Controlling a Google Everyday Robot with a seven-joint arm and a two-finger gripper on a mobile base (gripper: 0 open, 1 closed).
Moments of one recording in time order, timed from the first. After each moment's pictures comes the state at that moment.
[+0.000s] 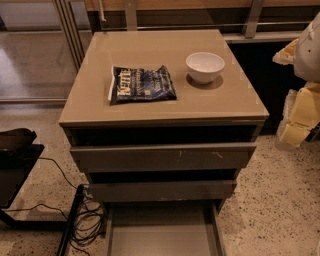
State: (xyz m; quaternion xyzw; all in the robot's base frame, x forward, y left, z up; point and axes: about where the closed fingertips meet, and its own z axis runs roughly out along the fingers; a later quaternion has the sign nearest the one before) arm 0.438 -0.217 0.976 -0.60 0.78 -0.03 0.16
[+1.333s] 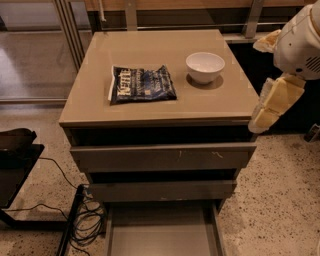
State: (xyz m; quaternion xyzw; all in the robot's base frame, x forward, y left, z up) arm 0.483 -0.190 0.975 -0.61 0.75 -0.01 0.25
